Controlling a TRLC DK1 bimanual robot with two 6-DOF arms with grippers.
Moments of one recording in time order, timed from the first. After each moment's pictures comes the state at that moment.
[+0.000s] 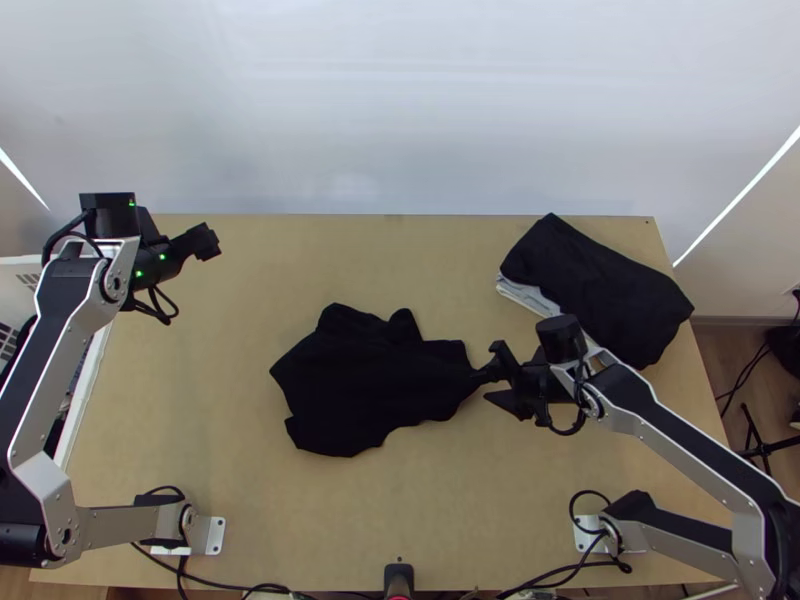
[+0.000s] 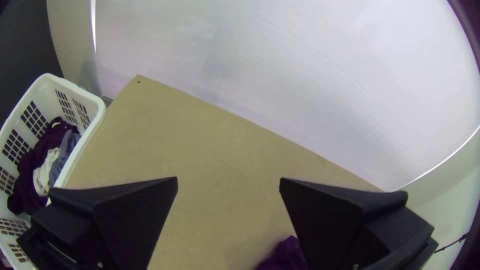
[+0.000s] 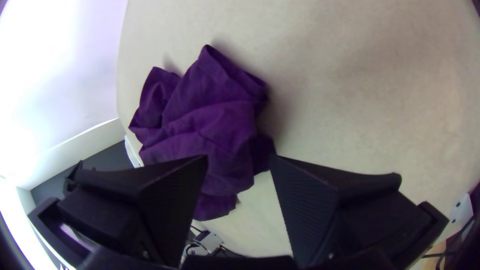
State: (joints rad) left arm 0.03 1.40 1.40 -0.68 0.03 -0.42; right arm 0.50 1.23 0.70 -0.42 -0.42 1.34
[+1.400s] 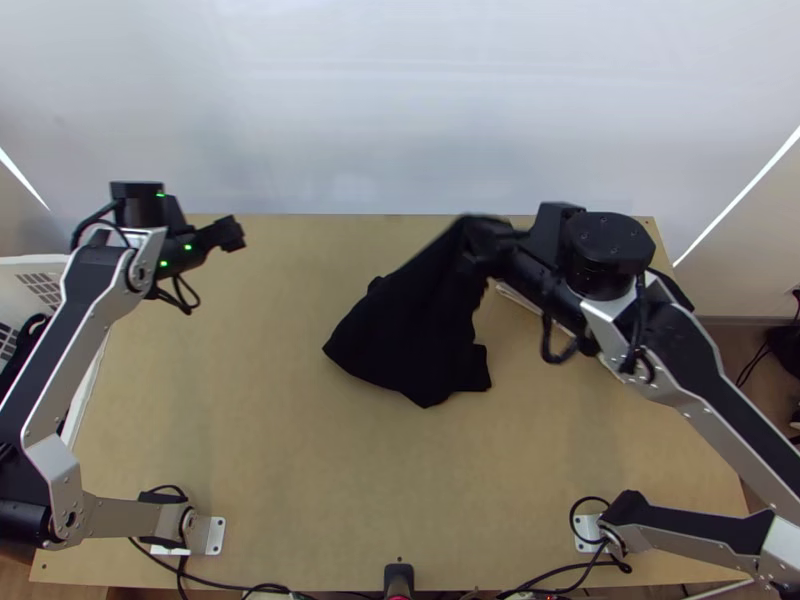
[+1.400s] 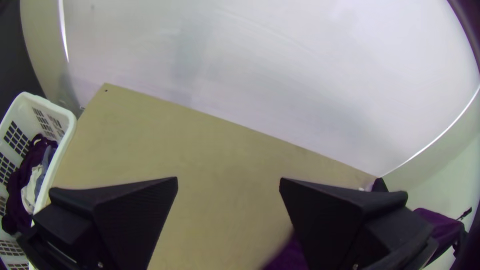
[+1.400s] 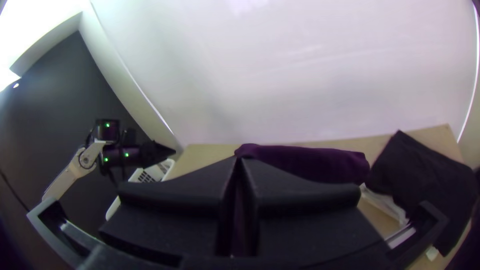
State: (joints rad) left arm -0.07 1.47 1.46 -0.64 0.04 -0.41; right arm 0.72 1.29 1.49 -0.46 0.10 0.52
